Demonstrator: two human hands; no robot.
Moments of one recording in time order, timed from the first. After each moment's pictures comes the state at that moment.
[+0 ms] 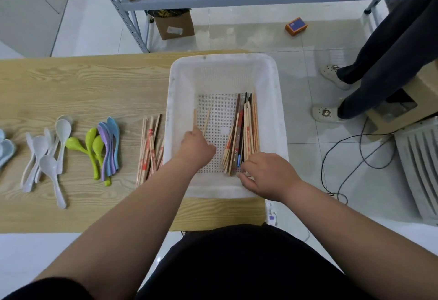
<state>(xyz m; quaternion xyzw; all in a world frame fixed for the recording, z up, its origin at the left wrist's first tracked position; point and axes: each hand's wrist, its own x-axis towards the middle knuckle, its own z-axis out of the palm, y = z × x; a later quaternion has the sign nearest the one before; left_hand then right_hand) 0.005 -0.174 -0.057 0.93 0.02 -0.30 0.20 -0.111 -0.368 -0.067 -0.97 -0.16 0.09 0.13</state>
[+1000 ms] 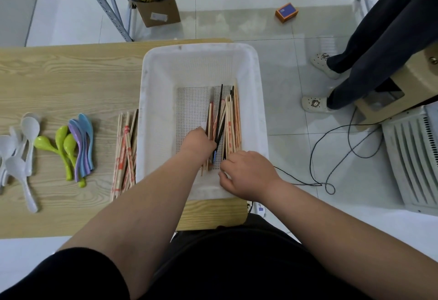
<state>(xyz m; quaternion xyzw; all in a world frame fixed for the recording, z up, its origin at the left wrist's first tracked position) 0.009 -0.235 -0.103 0.93 0.02 -0.32 0.18 -0.111 -0.366 -0.066 -0.97 -0.16 0.05 0.16</state>
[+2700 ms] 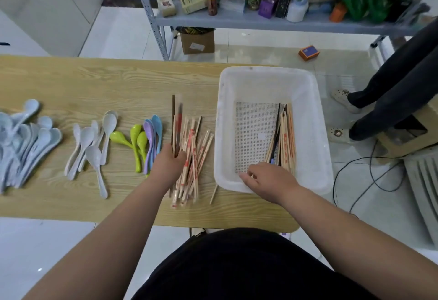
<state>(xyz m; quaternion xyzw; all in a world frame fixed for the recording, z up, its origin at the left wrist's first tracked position) -0.018 0.020 -0.048 0.89 0.15 -0.19 0.38 -0.096 -0.253 -0.050 -0.95 -0.05 0.25 0.17</state>
